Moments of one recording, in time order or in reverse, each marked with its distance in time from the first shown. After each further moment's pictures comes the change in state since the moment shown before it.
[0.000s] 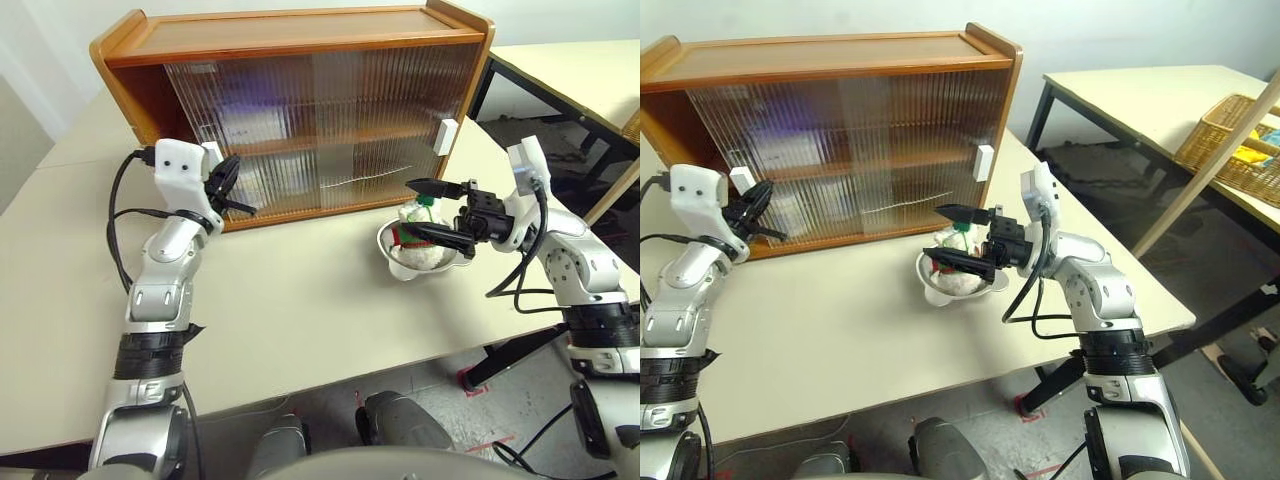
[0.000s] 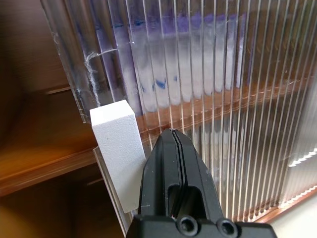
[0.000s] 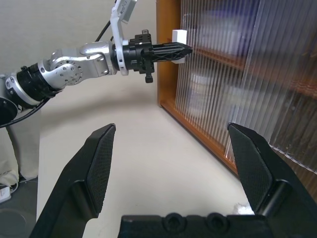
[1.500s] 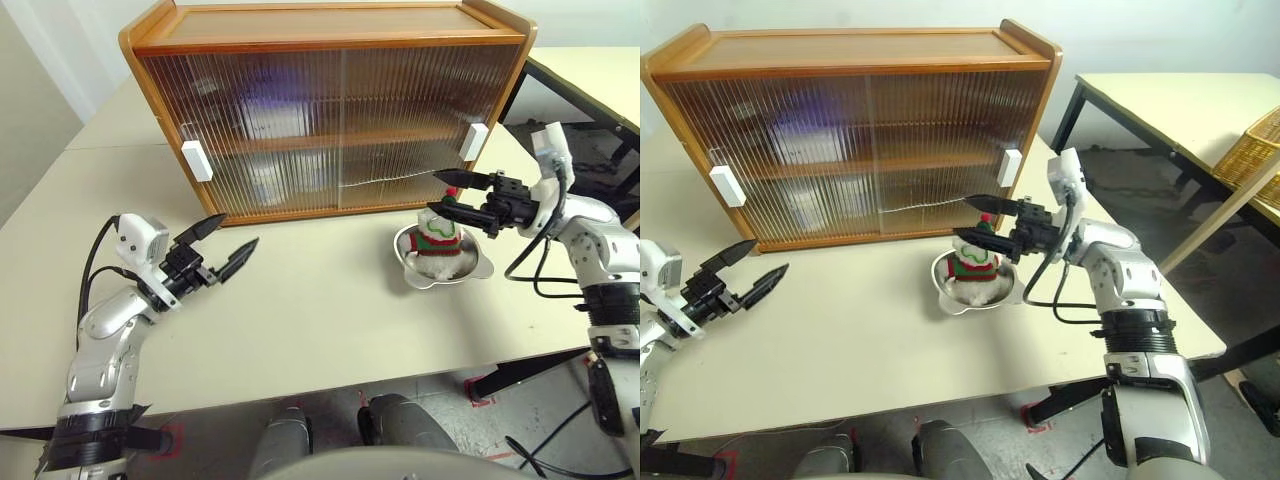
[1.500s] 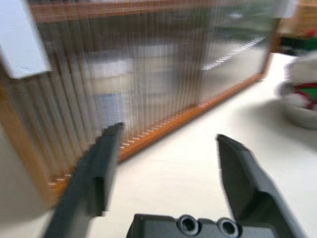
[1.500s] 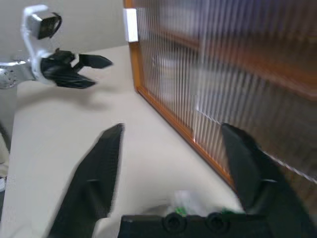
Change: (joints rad) left arm 0.396 0.128 0.095 -0.060 -0.356 -0.220 -0.606; right arm -0.116 -0.129 -0.042 0.288 -0.041 -0.040 0.076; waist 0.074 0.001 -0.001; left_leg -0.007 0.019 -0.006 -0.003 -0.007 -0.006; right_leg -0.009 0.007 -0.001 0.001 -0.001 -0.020
